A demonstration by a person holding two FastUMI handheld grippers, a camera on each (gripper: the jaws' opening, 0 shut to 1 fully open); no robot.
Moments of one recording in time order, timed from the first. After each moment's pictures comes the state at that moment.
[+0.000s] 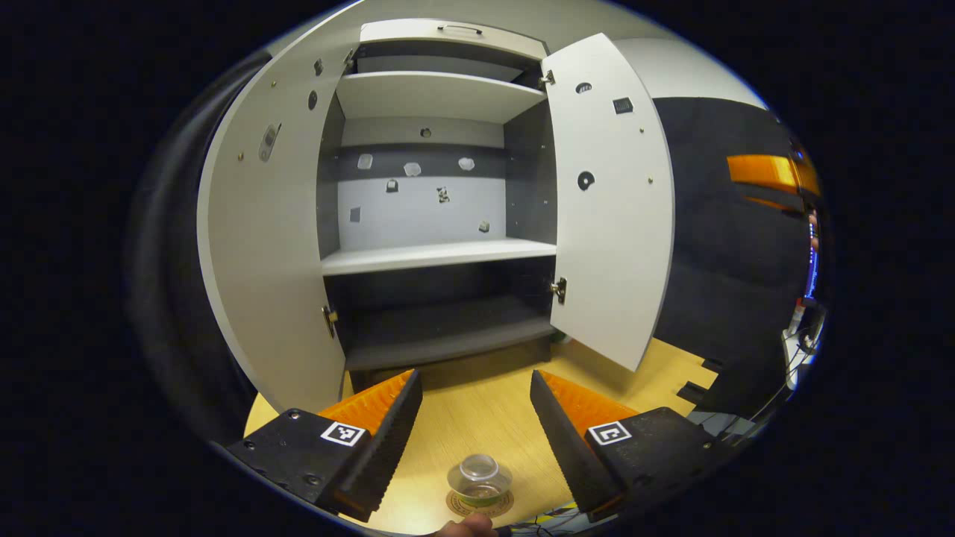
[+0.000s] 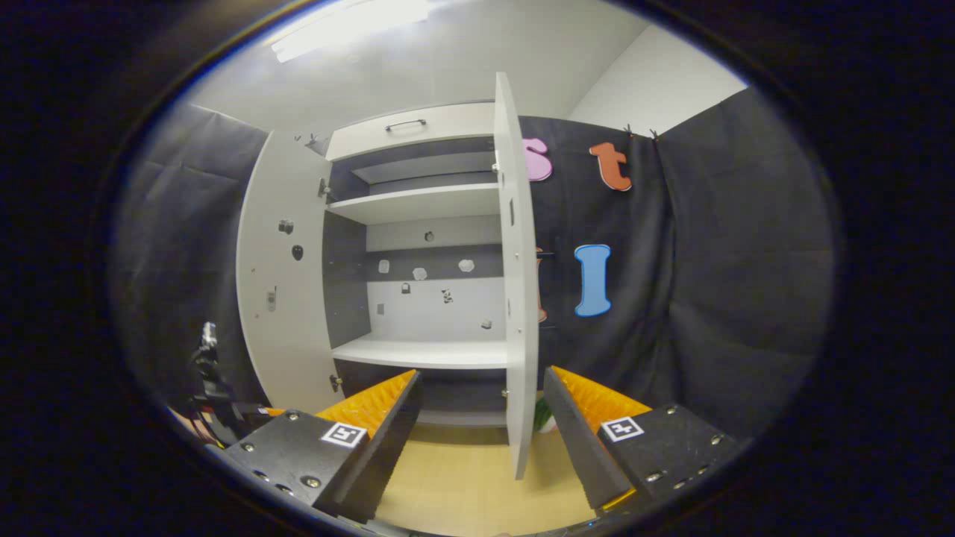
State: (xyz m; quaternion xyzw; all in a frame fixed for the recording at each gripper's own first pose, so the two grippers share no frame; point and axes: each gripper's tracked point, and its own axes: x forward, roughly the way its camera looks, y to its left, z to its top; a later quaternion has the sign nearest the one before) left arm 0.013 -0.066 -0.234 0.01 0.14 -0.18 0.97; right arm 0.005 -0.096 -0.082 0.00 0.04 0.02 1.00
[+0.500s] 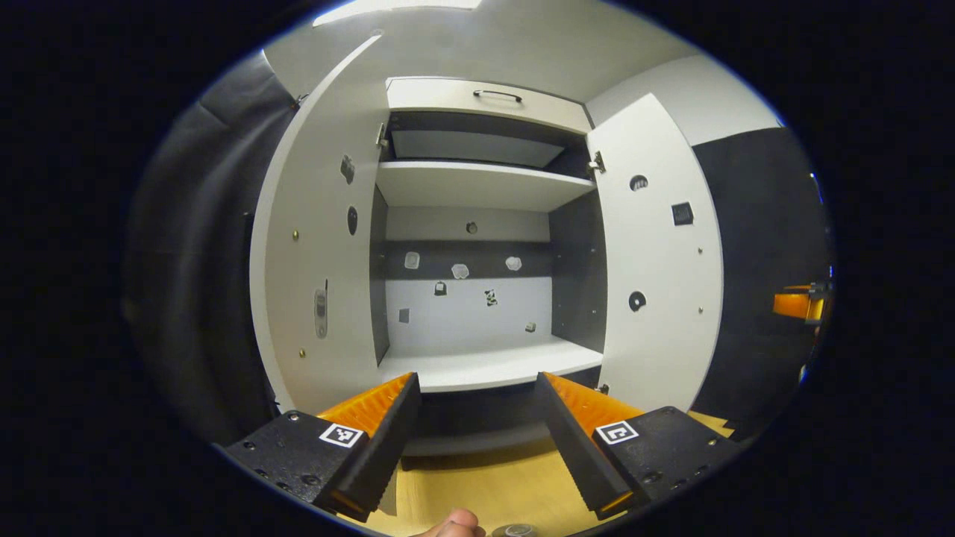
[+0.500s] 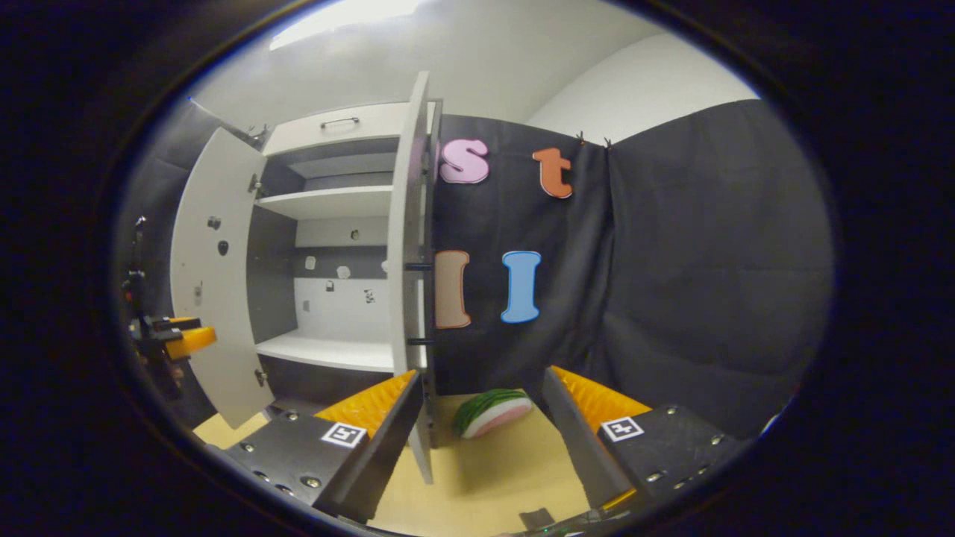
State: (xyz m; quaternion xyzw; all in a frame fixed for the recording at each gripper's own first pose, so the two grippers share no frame) left arm 0.070 -0.028 -0.083 -0.02 0.02 -0.11 0.99; right arm 0.030 -0.215 -0.058 -0.03 0.04 -0.08 1.00
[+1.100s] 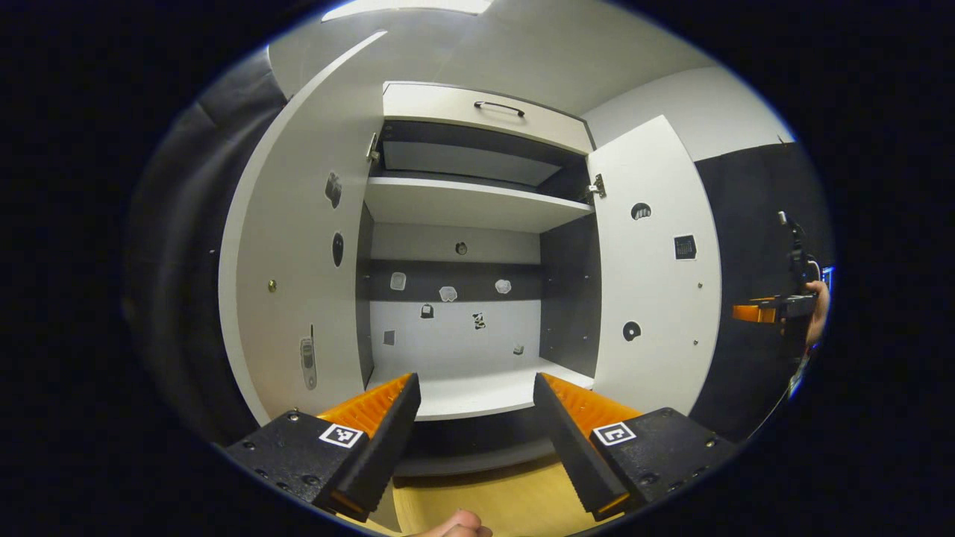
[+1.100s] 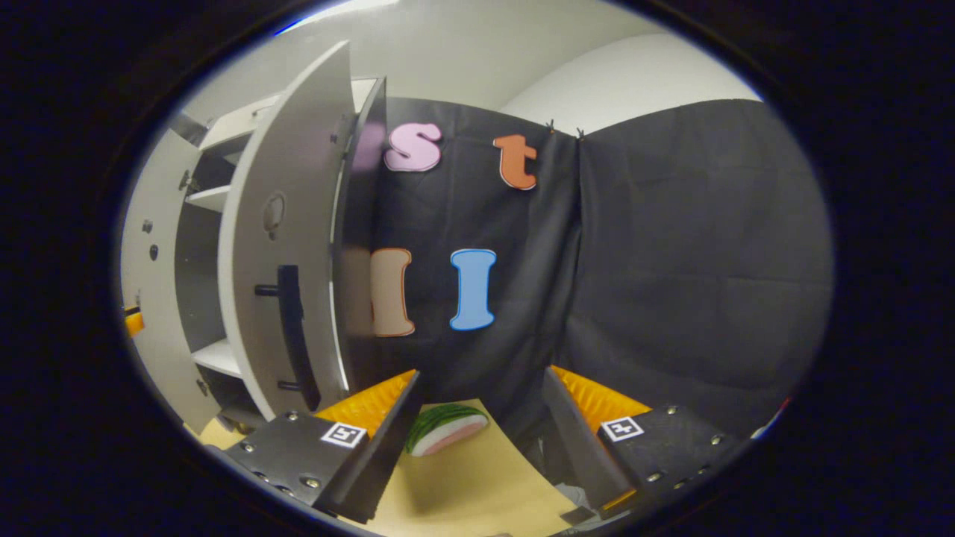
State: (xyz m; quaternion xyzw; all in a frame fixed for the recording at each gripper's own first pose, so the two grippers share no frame) left arm 0.087 -0.028 -0.060 -0.03 0.00 -0.15 0.99; right arm 0.140 -0.290 -0.051 -0.04 0.06 -0.14 0.99
